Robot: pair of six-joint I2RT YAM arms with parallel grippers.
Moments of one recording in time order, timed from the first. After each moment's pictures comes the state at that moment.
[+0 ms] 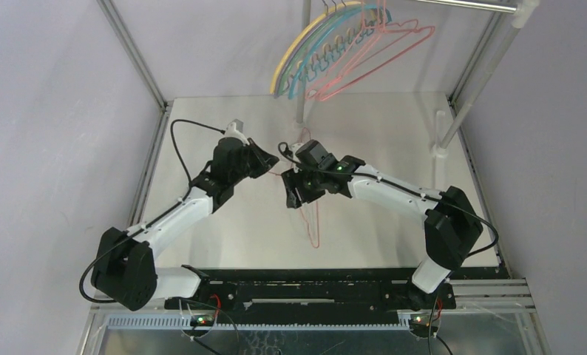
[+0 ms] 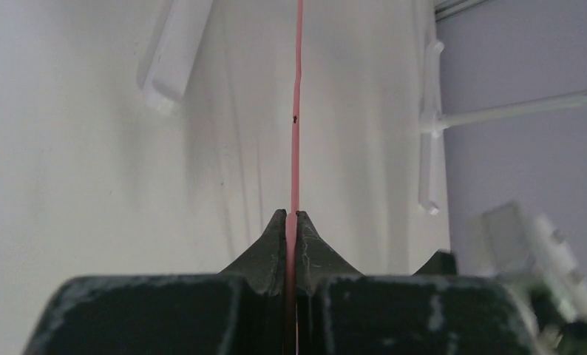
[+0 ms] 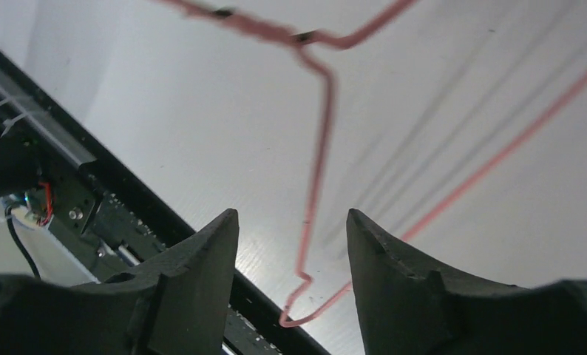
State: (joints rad) left arm -0.47 1.29 0.83 0.03 0.05 -0.85; right arm 0.81 1.66 1.30 -0.58 -0.16 0.33
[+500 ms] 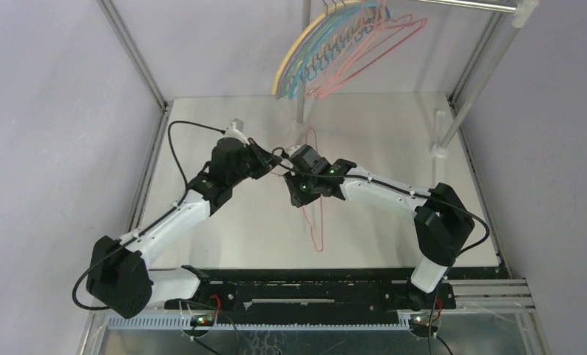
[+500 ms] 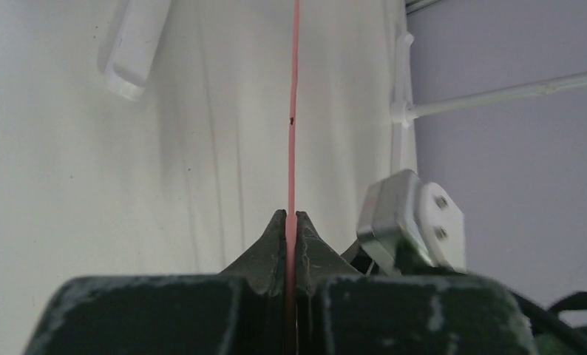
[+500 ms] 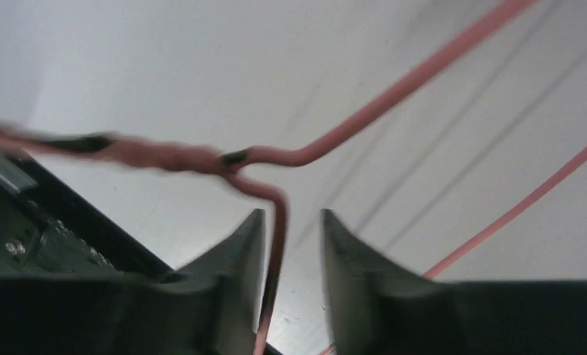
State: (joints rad) left arm -0.50 1.26 0.87 -0.01 0.06 -0.89; right arm 0.86 1.71 1.30 -0.55 -0.05 0.32
